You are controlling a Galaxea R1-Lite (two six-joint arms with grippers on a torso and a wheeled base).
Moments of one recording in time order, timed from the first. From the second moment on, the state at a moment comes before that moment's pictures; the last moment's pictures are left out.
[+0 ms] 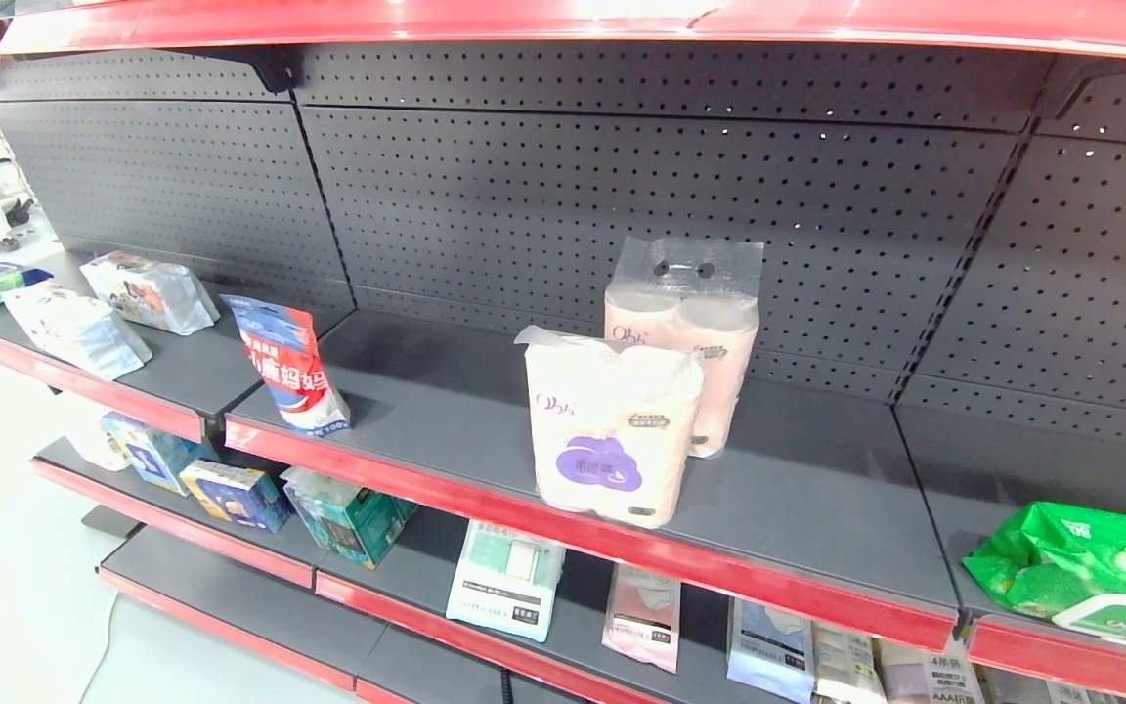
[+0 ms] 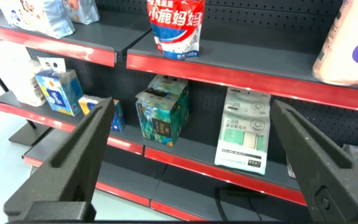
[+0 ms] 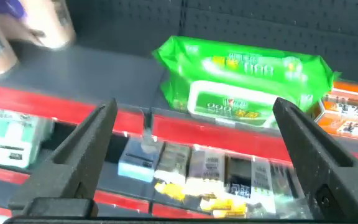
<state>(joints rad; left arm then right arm) 0.00 0.00 0.00 -0.01 0.02 0.00 -0.15 0.12 -0.01 -0.05 -0.02 -0.11</state>
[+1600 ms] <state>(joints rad) 0.00 0.00 0.00 -0.01 0.02 0.00 0.00 0.00 0.00 0.00 0.01 -0.05</state>
